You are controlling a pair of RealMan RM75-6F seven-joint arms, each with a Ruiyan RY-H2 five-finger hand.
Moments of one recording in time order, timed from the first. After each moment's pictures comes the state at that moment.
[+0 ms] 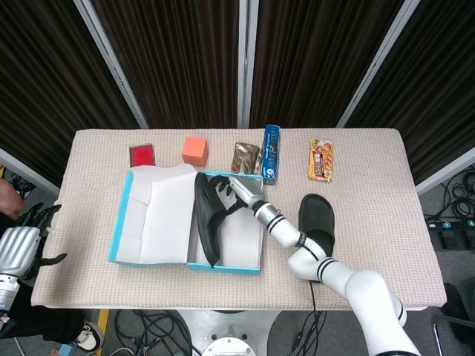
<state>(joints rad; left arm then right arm) -0.19 -1.11 -0.02 -1.45 1.47 1.32 -0.19 1.13 -1.99 0.22 -0.62 -1.44 0.69 0.93</state>
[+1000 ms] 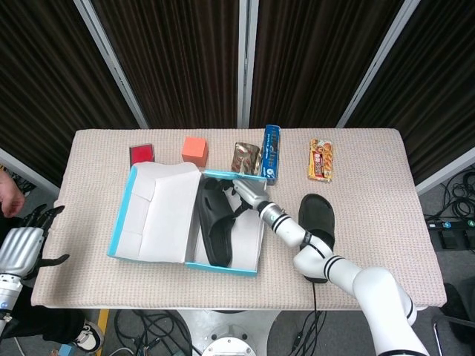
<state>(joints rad) -0.20 -1.12 -0.02 -1.45 1.47 1.30 -0.19 1.12 -1.92 0.19 -0.70 -1.45 0.62 0.90</state>
